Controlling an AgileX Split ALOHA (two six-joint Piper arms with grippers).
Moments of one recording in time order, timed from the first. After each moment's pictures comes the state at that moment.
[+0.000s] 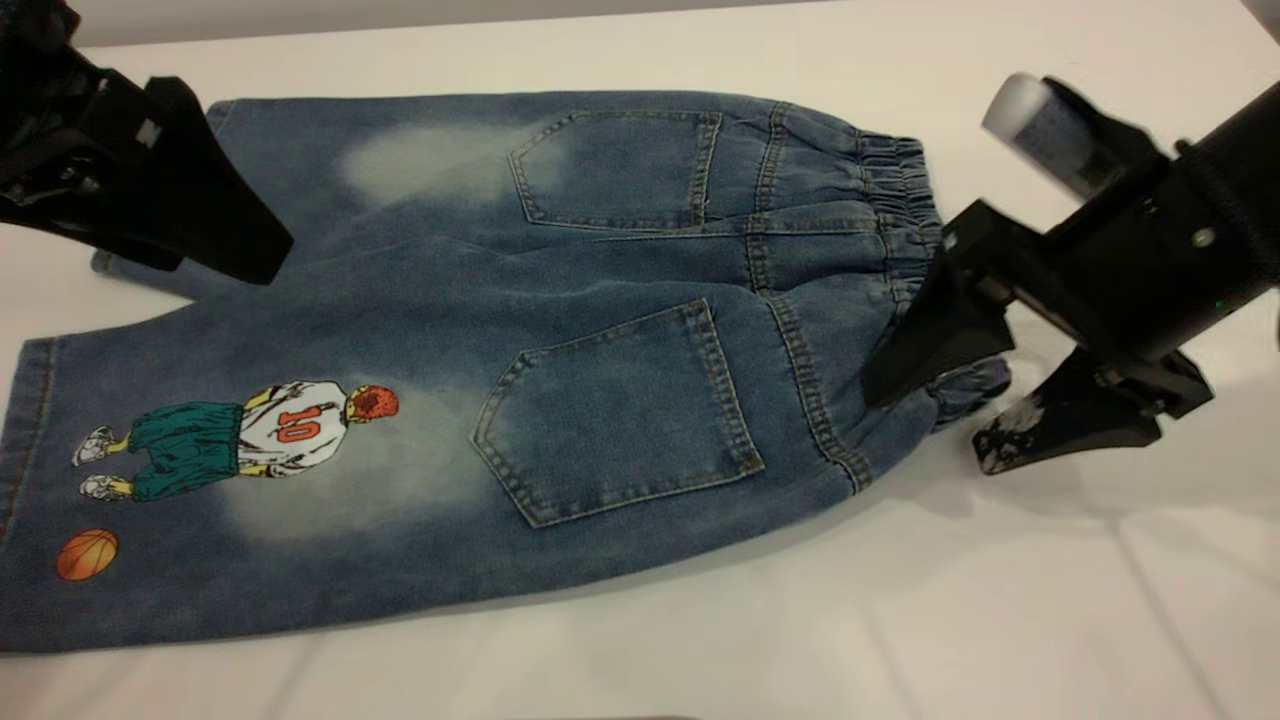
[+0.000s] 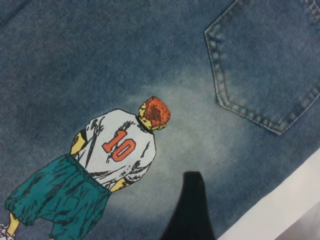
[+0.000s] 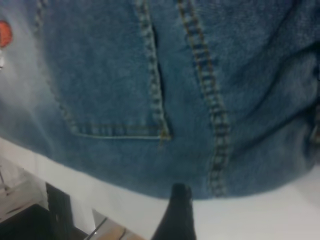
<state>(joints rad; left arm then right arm) -0.15 1.52 -0.70 -0.68 0.50 0.83 0.13 2.08 -0.76 1.40 0.69 -1.01</state>
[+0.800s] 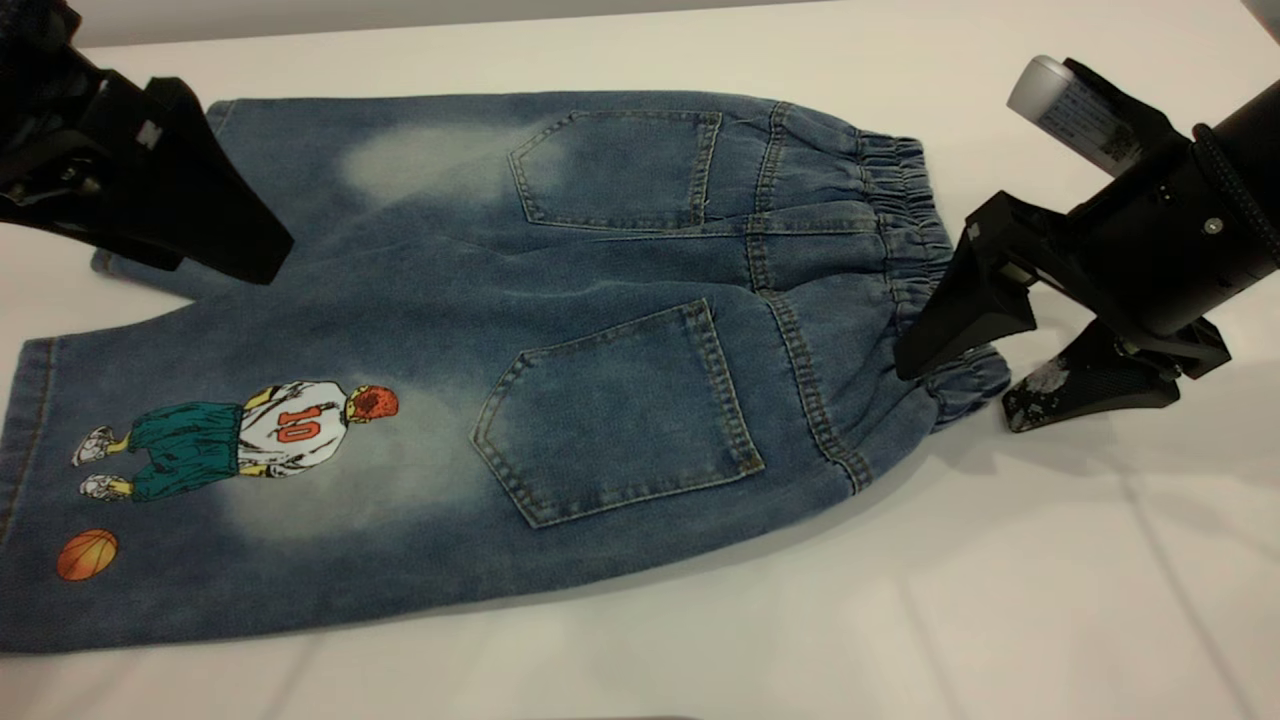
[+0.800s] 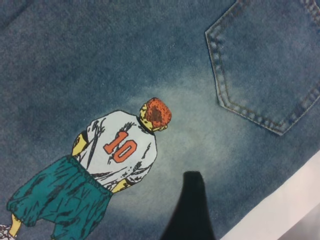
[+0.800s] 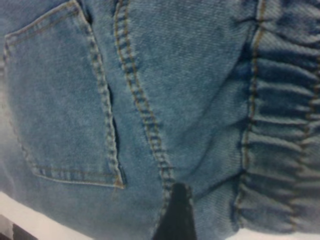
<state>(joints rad) -0.15 1.52 -0.70 -0.68 0.50 0.83 0.08 2.10 -0.79 1.42 0.62 -1.11</state>
